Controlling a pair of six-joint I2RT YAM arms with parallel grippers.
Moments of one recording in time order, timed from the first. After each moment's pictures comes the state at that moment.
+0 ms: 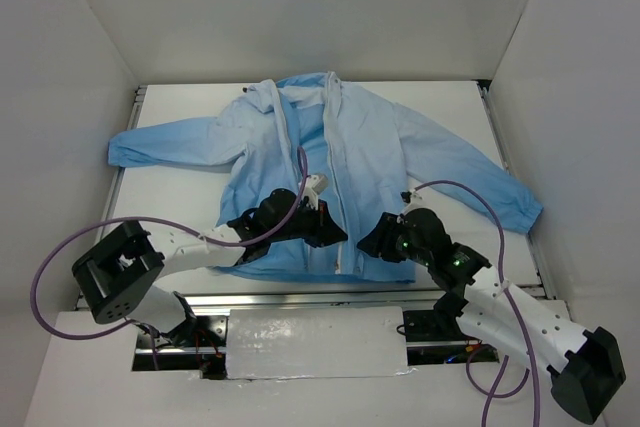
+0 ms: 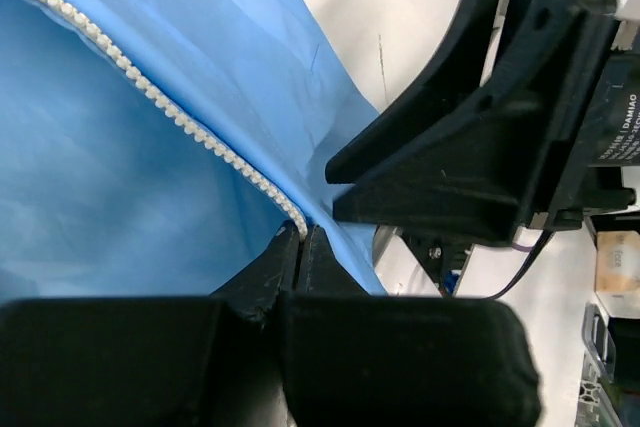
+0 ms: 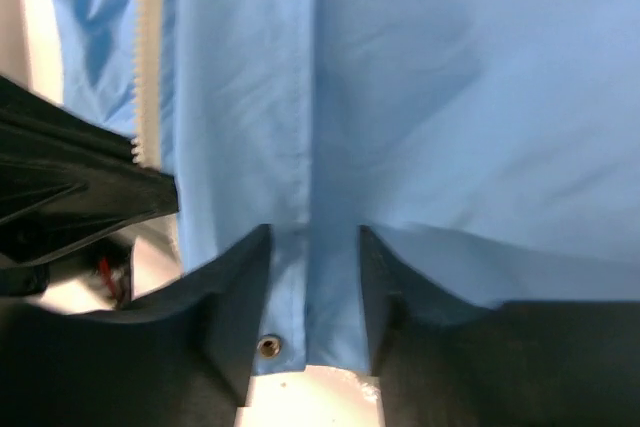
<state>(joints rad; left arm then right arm) -0.87 1.47 0.66 0.44 0.29 -0.70 0.65 0.68 0.36 -0.30 -0.05 0.85</state>
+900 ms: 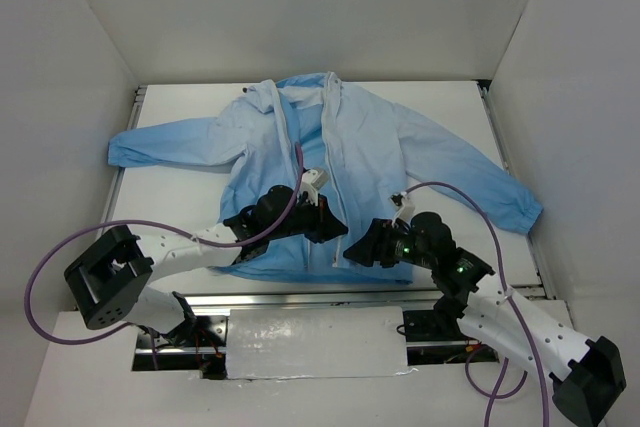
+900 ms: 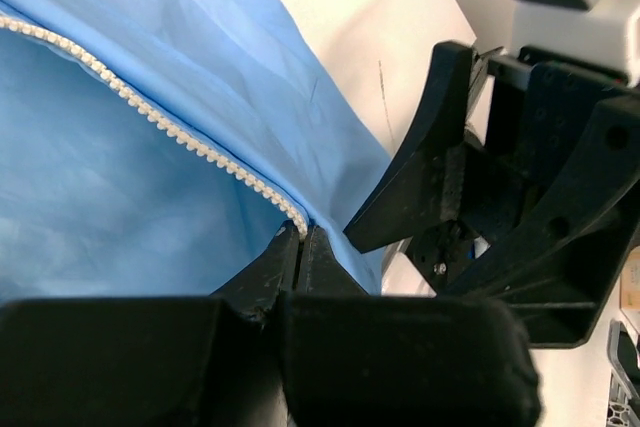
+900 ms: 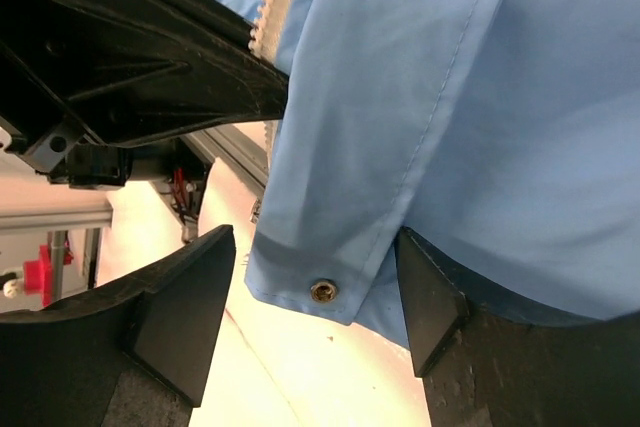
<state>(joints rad) -0.89 1.41 0.69 0.38 0.23 -0.64 0.65 0.60 0.32 -0.17 -0.33 0.80</state>
